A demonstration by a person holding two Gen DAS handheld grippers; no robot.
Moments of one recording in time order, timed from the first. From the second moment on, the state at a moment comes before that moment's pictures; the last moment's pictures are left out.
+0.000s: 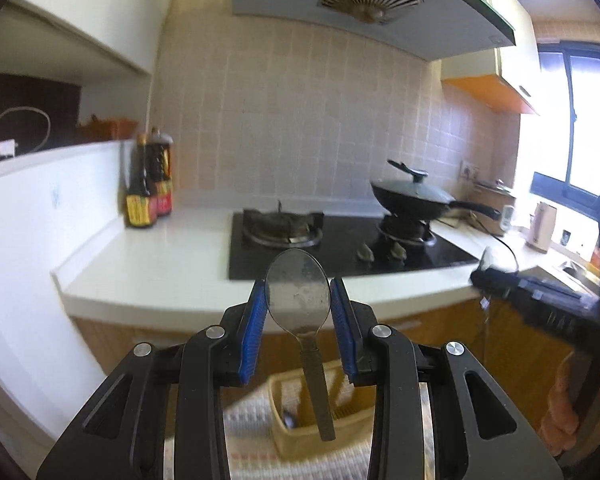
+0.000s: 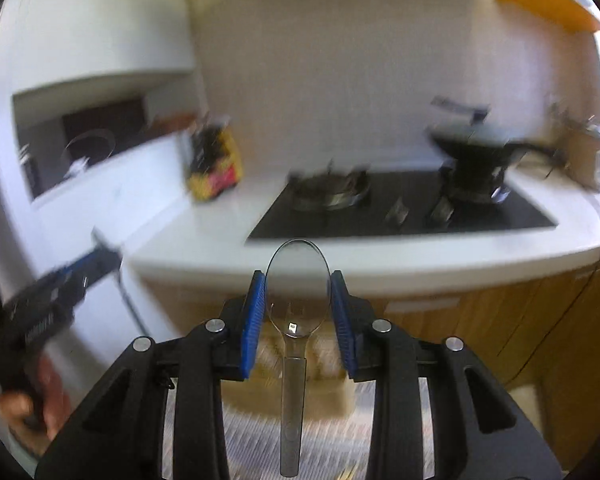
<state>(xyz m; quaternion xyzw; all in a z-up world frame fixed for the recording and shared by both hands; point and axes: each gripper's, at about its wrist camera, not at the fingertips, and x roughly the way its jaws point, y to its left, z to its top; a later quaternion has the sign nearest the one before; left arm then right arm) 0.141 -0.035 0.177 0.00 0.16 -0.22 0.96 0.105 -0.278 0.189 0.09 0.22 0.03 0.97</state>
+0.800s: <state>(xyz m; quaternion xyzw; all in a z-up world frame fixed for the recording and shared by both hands) 0.189 -0.049 0.097 0.01 0.15 -0.20 0.97 0.158 -0.265 0.120 0.03 0.17 0.00 0.99</state>
